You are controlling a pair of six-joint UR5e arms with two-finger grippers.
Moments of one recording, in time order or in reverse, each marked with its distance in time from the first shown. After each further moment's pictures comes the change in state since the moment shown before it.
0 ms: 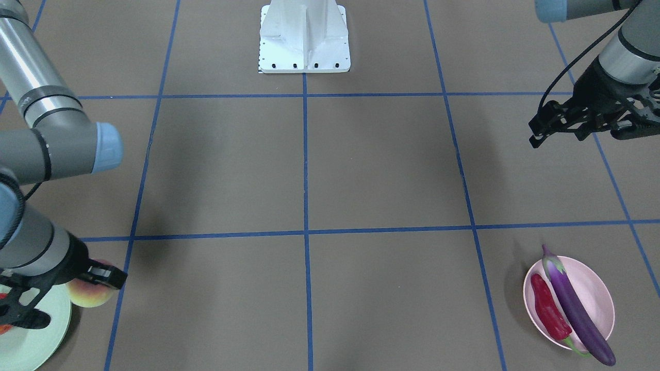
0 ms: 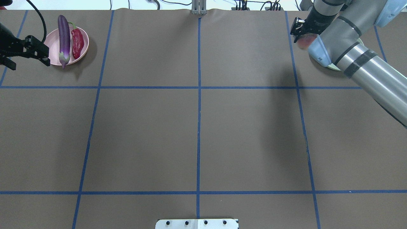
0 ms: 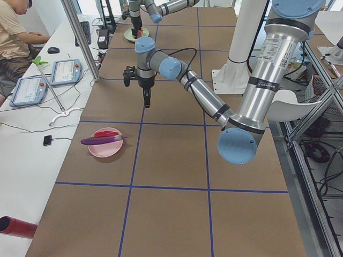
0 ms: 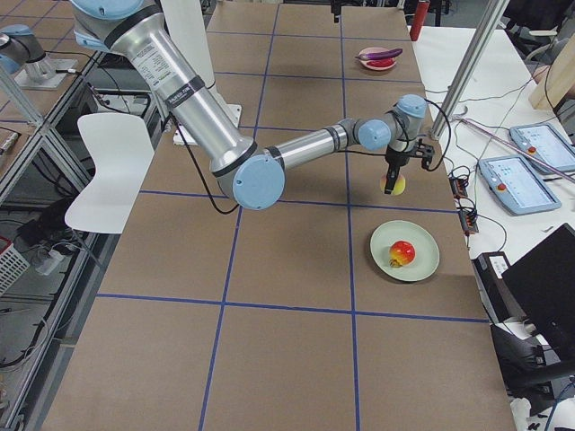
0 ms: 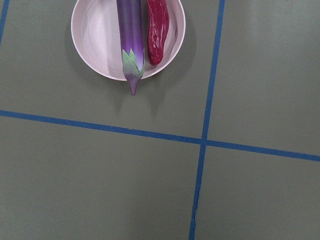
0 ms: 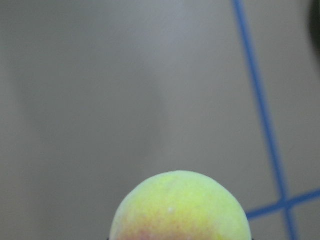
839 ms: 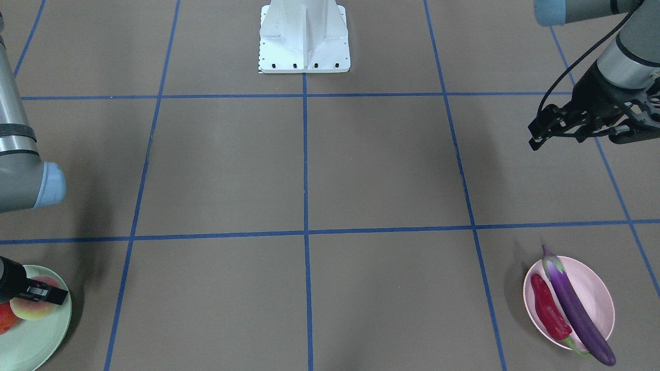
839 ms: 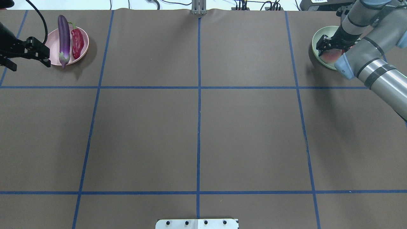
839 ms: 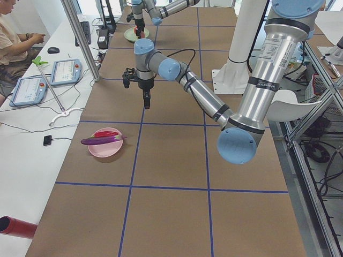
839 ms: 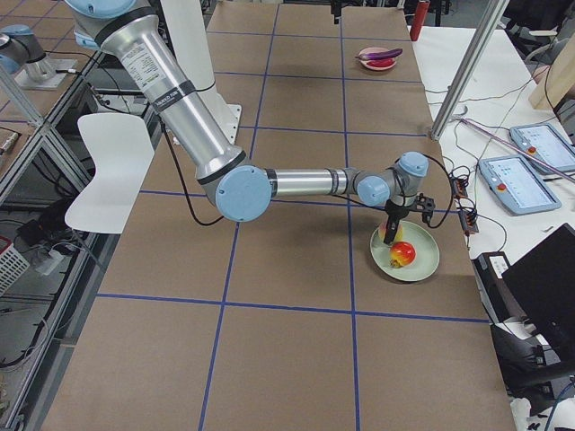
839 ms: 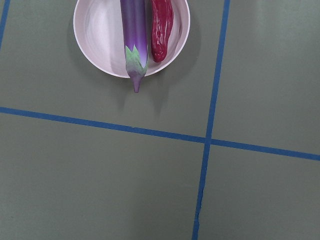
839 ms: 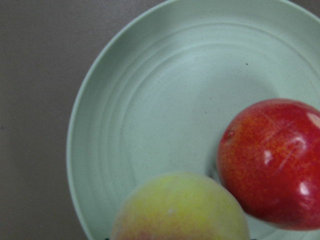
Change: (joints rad) left arm 0.003 -0.004 0.019 -0.001 -0.001 0.001; right arm 0.019 -0.092 -0.189 0.270 0.010 -0.057
